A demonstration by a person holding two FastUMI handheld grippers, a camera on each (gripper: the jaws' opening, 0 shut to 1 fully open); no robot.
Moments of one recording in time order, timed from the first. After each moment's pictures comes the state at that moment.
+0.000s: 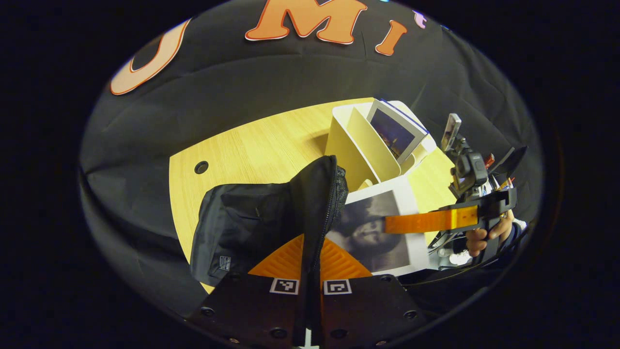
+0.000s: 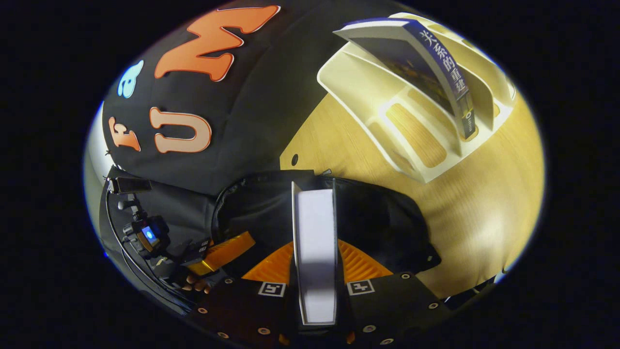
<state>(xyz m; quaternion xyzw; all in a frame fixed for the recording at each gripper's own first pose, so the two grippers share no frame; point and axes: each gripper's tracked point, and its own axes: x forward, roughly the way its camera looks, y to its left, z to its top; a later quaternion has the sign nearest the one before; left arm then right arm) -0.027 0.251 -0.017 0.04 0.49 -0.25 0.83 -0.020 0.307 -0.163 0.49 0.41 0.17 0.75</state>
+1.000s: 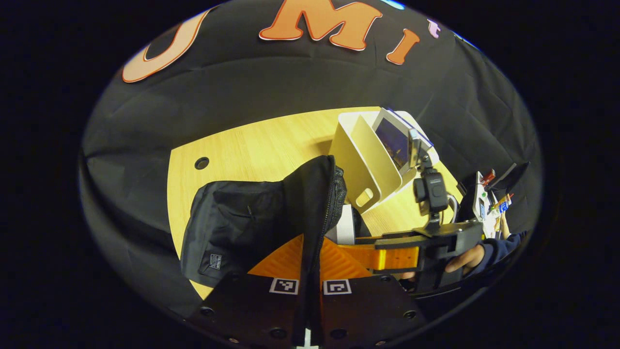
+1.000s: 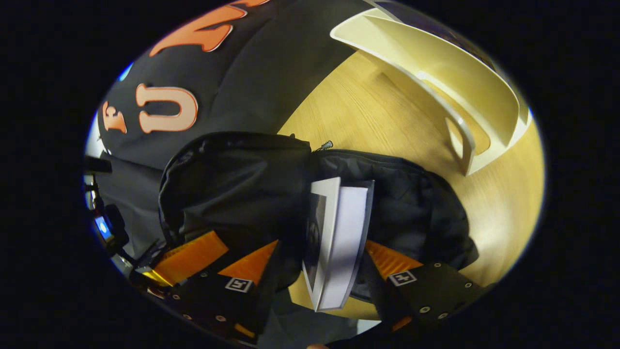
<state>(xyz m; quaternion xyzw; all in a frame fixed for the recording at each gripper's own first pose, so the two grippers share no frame) -0.023 0.245 -0.022 0.01 0.49 -0.22 0.84 0.006 0.359 -0.207 0.40 0.45 0.19 0.78</state>
